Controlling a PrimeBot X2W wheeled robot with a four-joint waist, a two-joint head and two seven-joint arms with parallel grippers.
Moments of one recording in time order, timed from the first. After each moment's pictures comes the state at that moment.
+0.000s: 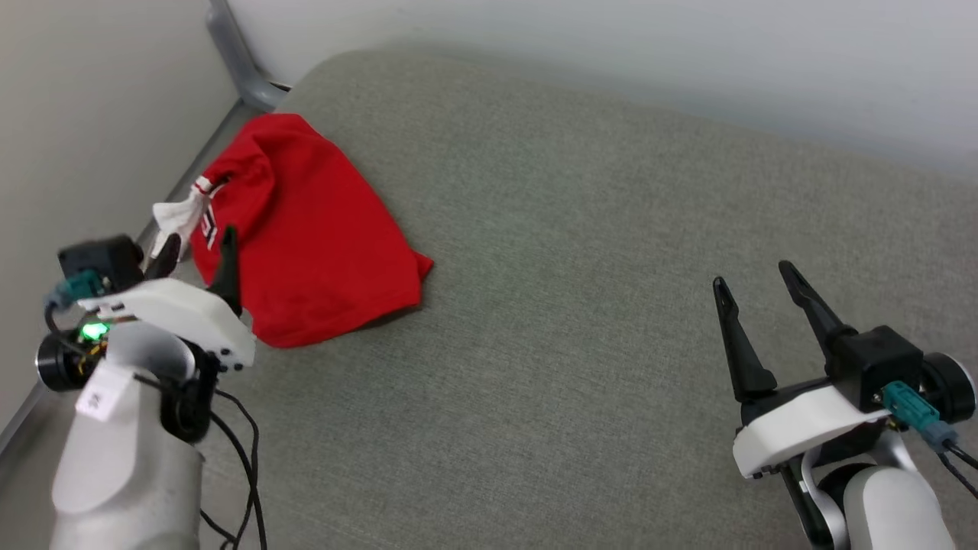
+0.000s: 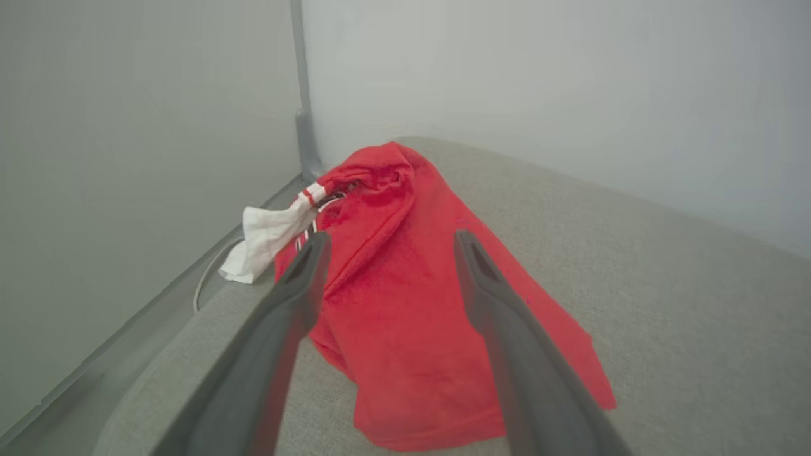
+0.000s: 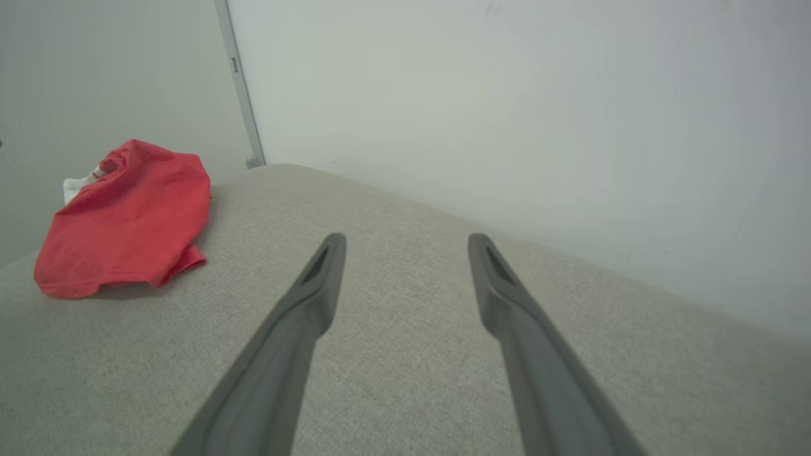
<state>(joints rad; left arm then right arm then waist) -0.50 0.20 0.10 0.54 -0.30 -0.12 -0.03 -0.14 -0.05 0.05 -0.03 0.01 0.13 -0.02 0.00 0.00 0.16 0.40</state>
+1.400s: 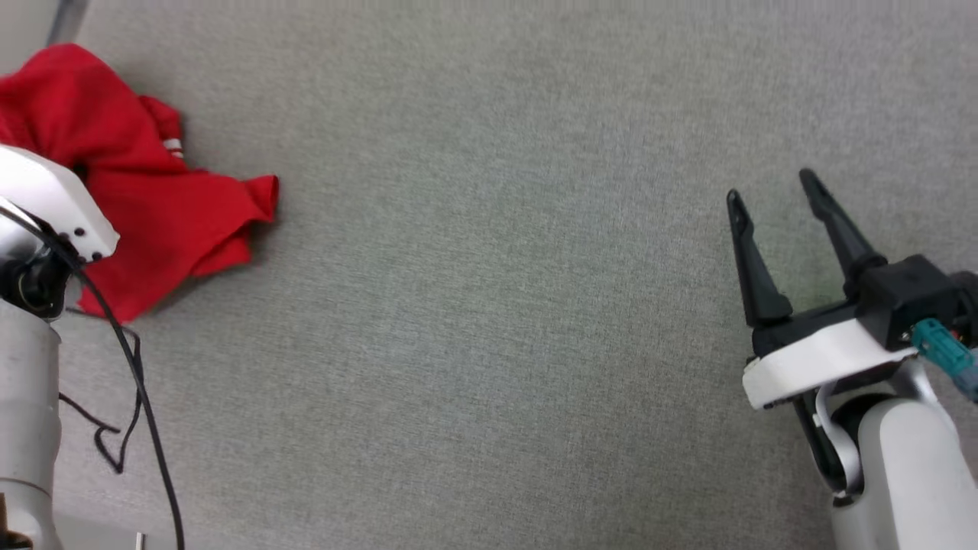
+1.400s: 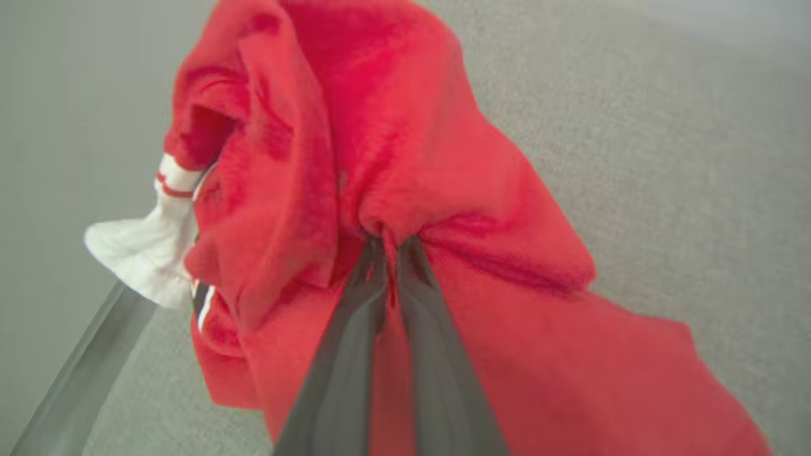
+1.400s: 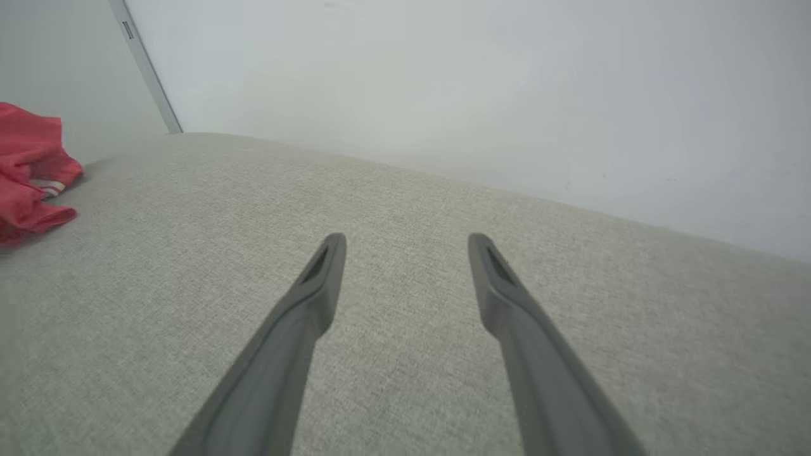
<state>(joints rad) -0.91 0.46 -0.01 0.95 -0.48 -0.08 0.28 -0.30 -0.08 0.06 -0.03 0.01 0.13 -0.05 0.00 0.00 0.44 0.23</state>
